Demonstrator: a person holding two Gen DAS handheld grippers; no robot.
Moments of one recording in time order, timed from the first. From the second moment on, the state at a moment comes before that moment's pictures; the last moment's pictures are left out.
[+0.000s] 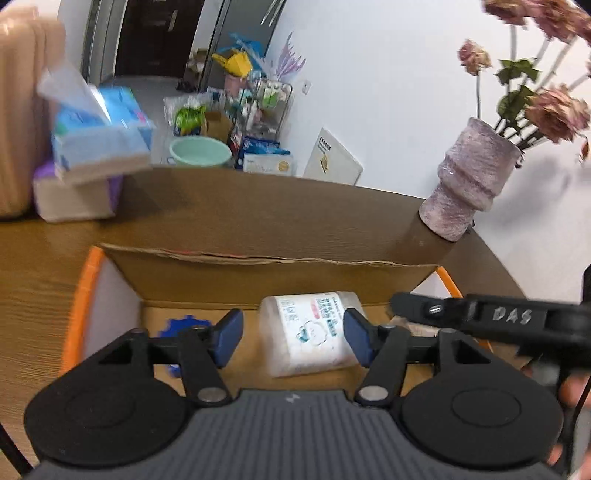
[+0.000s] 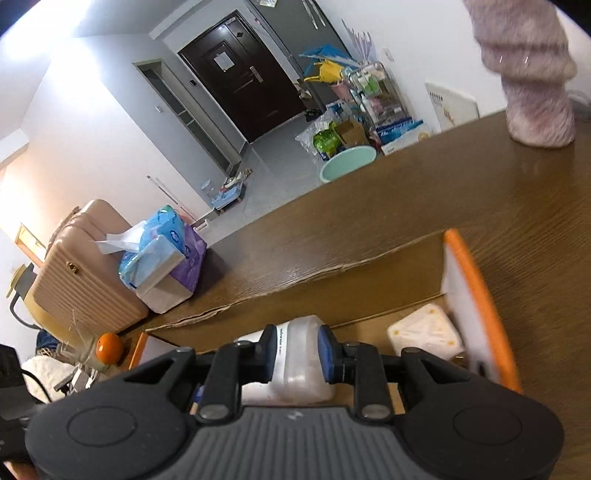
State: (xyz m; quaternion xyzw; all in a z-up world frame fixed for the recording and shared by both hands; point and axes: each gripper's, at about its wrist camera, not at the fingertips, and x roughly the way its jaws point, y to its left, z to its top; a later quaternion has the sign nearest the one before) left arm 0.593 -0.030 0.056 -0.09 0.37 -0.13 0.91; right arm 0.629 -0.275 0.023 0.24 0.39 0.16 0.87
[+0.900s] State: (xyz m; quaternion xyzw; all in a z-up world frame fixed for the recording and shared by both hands) left arm 0.298 -0.003 0.147 0.03 0.20 -0.02 0.98; right arm 0.356 -0.277 0.140 0.03 0.23 0.17 0.96
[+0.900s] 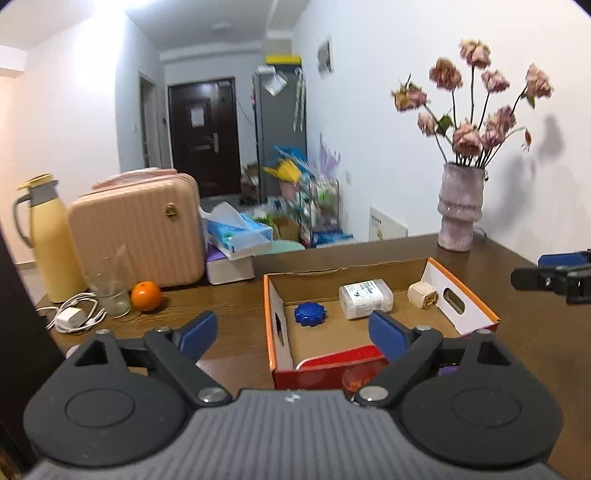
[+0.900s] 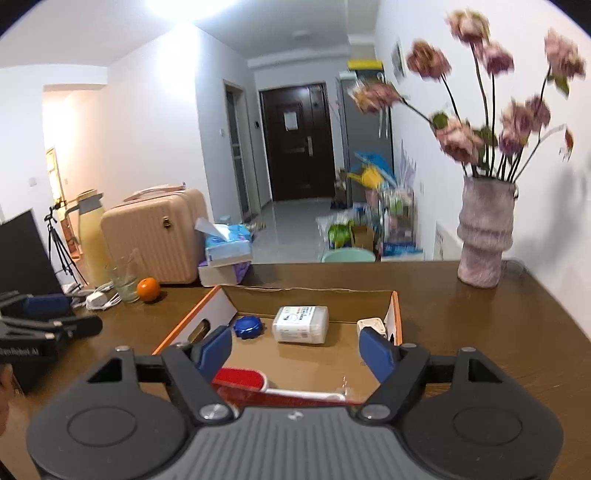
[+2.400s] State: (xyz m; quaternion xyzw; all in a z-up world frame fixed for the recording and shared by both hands) left arm 0.316 0.019 -0.006 0.01 0.29 -0.08 0.95; right arm 0.328 -0.213 0.011 0.12 0.24 0.20 0.94
